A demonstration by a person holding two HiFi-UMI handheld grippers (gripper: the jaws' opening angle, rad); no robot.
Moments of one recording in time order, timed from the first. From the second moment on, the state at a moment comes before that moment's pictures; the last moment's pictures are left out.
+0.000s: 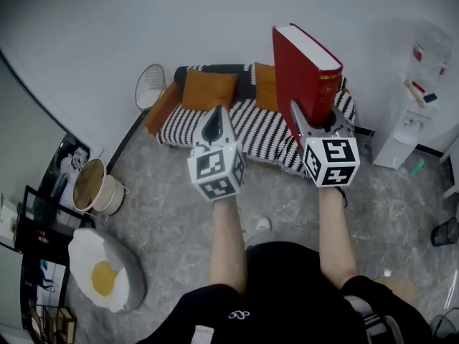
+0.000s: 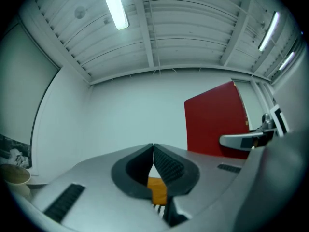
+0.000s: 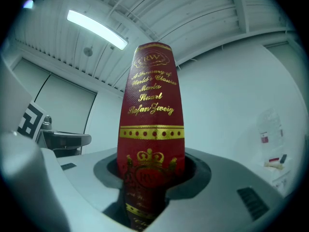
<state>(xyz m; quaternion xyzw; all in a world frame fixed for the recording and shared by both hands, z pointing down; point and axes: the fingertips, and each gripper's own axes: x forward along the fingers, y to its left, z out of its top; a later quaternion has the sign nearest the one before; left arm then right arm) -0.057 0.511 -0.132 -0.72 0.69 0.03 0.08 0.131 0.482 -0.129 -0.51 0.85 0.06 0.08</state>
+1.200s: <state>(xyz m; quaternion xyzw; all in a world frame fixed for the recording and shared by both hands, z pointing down) -0.155 0.113 -0.039 -0.75 0.66 -0.04 -0.01 0.006 0.097 -0.023 -0.52 0.85 -0.07 0.03</state>
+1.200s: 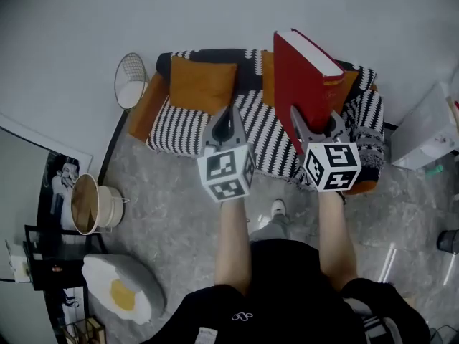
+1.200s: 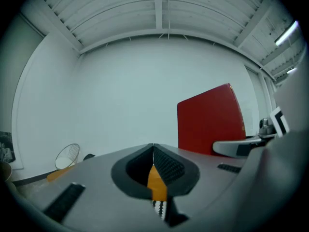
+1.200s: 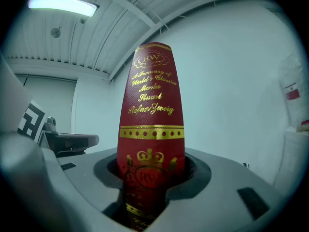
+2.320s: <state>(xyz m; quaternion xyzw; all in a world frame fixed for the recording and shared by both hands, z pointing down) -0.221 -0.096 -0.020 -0.78 0.62 0.02 -0.07 -0.044 -0.091 -0.039 -0.56 0.83 -0.04 -0.02</state>
